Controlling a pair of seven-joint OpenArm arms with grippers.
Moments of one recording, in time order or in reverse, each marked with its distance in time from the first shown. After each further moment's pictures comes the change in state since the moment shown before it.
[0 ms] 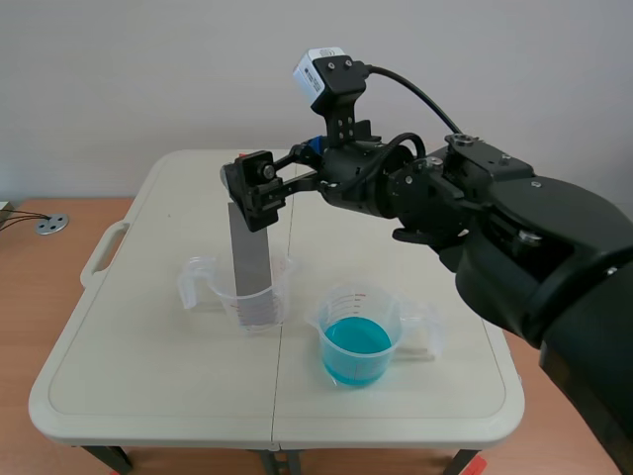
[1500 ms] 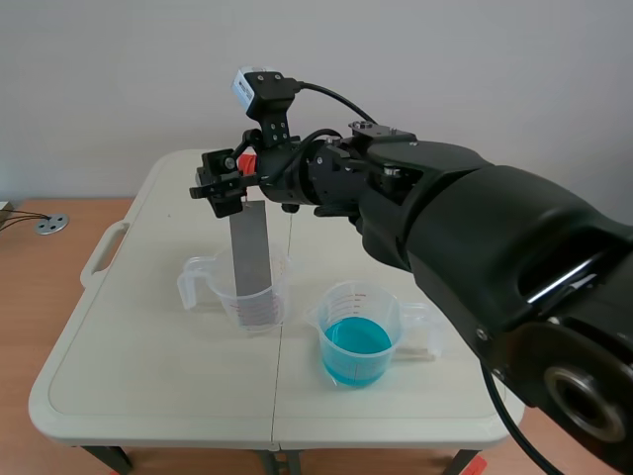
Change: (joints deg) left arm 0.0 0.0 0.0 0.0 0.0 0.0 0.0; right arm 14.6 -13.9 -1.4 -28.6 -3.0 0.3 2.2
